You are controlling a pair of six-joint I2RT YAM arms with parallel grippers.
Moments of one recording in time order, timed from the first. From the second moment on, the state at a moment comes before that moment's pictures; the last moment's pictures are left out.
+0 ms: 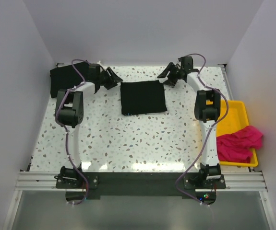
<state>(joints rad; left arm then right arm) -0.13 2.27 1.61 0.09 0.44 -0.76 0.10 2.55 2.18 -0.39 -0.54 0.76</state>
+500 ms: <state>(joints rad) -0.23 2.09 1.56 0.09 0.35 -0.75 0.19 2.22 1.83 -0.30 -0.41 0.66</state>
